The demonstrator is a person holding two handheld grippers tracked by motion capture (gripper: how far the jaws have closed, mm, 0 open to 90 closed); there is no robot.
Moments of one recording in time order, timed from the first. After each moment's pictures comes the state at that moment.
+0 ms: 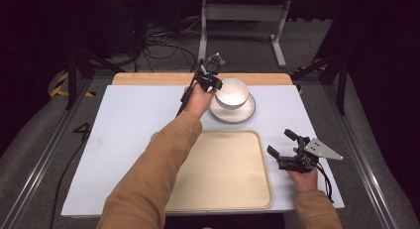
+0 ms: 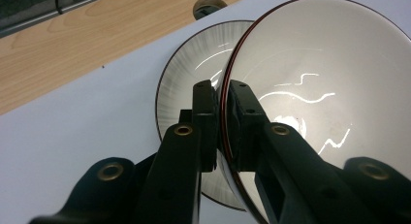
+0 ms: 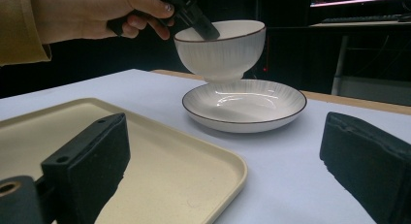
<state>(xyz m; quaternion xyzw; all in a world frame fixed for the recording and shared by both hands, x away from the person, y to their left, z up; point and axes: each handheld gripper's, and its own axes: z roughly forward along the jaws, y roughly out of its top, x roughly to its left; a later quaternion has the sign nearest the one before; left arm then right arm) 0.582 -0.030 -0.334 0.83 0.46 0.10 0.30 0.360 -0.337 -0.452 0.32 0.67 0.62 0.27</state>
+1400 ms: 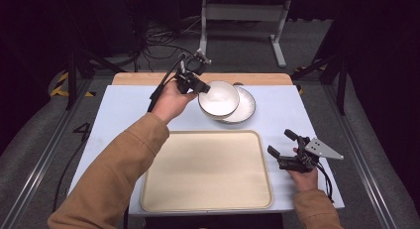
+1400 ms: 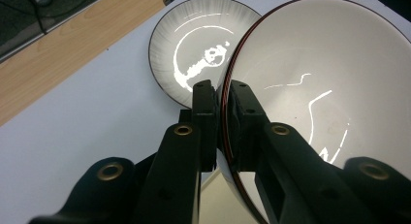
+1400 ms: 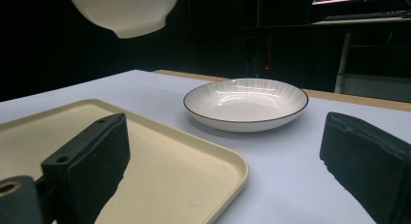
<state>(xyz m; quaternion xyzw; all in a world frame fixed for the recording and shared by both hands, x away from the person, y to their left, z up) 0.505 0.030 -0.266 0.87 0.37 0.09 0.31 0.361 -0.339 -0.453 0.32 0.67 0.62 0.27</state>
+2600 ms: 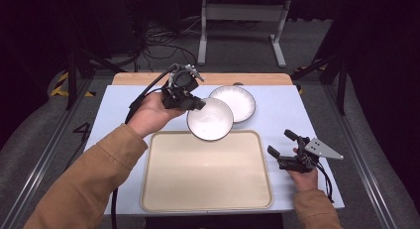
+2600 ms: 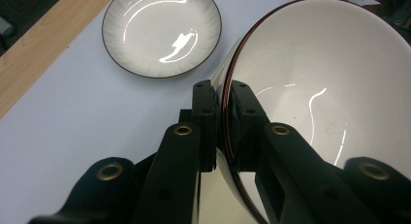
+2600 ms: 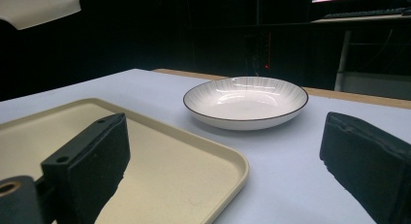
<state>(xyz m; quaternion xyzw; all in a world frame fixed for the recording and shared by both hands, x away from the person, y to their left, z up) 0.444 0.054 -0.252 0.91 0.25 0.08 0.31 0.361 -0.339 -0.453 0.33 0.66 0.62 0.27</state>
